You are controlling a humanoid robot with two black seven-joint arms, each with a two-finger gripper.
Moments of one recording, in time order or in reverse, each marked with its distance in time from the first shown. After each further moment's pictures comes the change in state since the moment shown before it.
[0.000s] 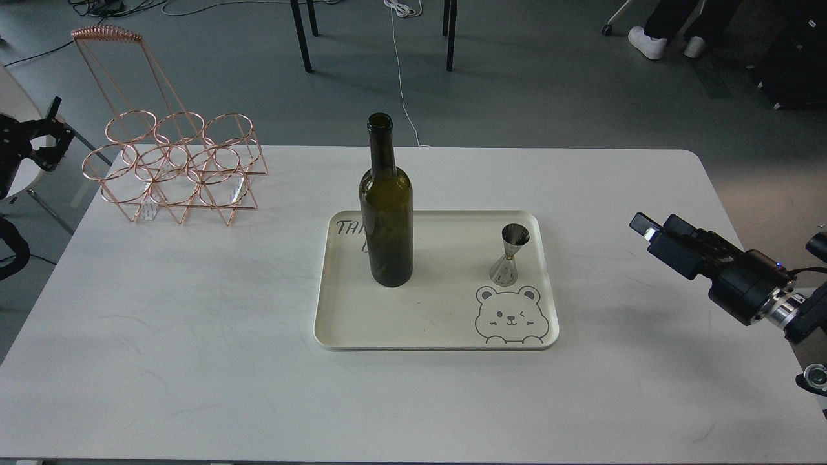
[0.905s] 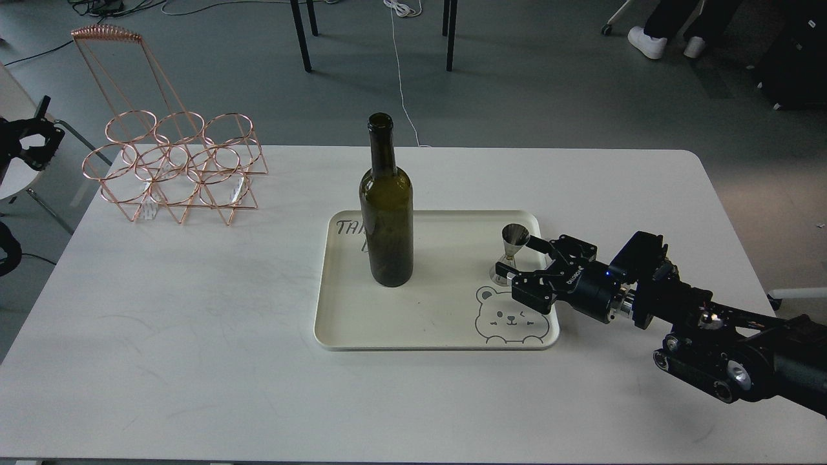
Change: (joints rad) left arm 0.000 0.024 0.001 0.009 0.002 0.000 -0.011; right arm 0.347 0.551 -0.403 -0.545 -0.314 -0.142 -0.001
